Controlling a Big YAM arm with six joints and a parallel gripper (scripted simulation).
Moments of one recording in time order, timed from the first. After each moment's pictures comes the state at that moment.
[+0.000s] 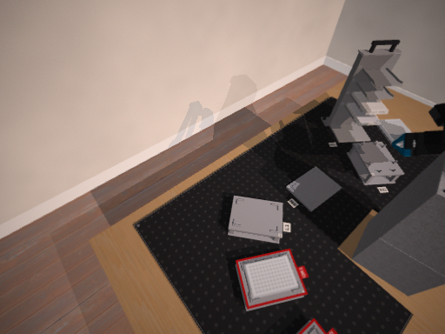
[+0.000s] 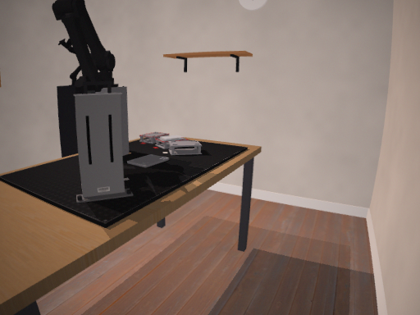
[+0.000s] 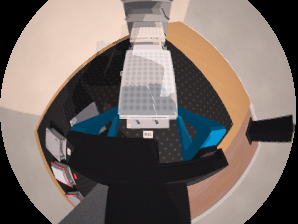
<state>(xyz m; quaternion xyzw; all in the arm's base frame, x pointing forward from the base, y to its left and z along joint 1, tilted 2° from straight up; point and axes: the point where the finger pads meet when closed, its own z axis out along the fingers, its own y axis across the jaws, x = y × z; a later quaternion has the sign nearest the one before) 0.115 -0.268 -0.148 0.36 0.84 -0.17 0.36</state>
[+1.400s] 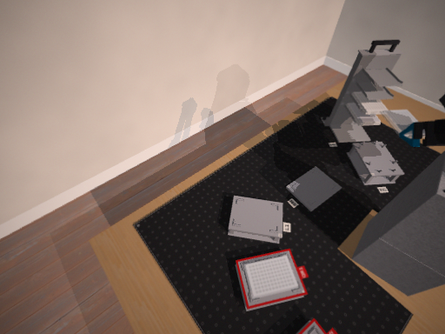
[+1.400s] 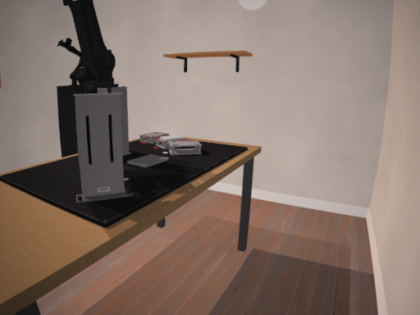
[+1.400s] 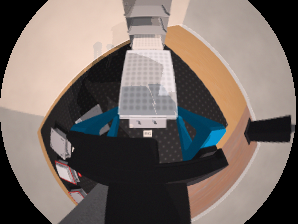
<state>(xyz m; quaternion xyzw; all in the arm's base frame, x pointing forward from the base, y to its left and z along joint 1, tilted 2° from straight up) 0.115 -0.267 -0.109 0.36 0.84 -0.17 0.36</state>
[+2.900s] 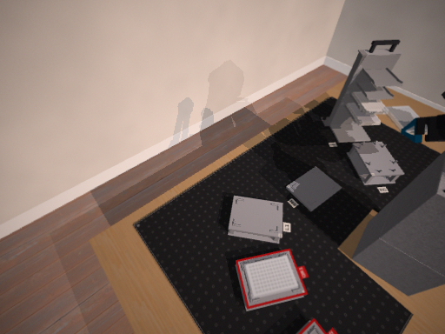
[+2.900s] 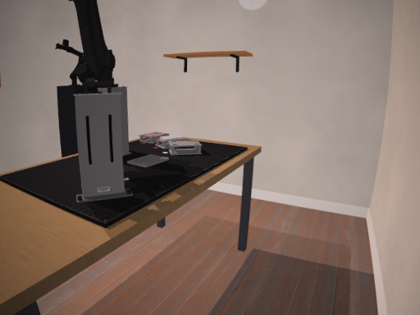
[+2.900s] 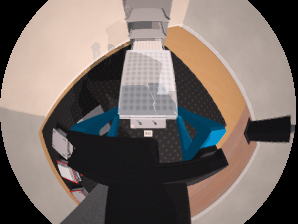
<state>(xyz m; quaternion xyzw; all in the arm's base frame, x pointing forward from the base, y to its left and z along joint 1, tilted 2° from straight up) 0.118 -0.268 -0.096 0.36 0.85 -0.17 0.35</state>
